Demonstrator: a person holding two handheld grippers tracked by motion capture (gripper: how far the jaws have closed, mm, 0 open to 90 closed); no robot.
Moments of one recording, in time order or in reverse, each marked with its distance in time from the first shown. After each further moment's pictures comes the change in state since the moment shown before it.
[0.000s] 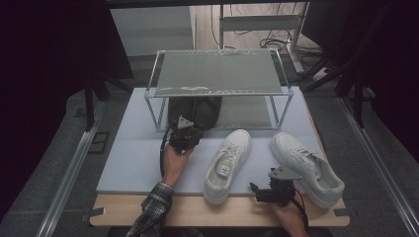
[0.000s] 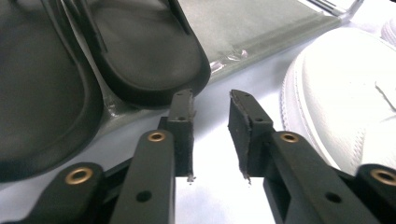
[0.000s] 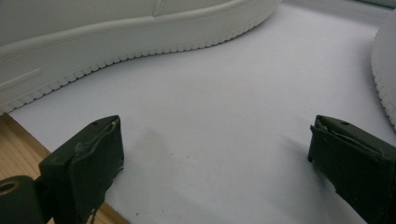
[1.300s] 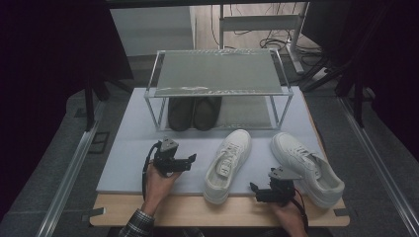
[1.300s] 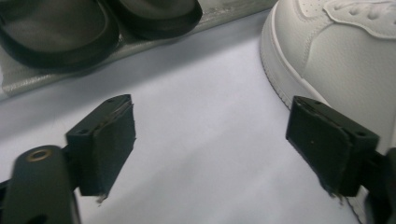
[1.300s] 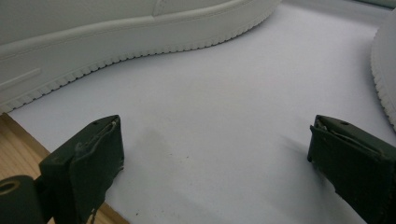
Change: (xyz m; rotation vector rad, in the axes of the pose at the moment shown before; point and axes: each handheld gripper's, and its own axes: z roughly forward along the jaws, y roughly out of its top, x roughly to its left) left arm -0.009 -0.054 -0.063 0.002 0.009 -0.013; right arm 0.000 0.000 0.000 0.001 -0.002 0.000
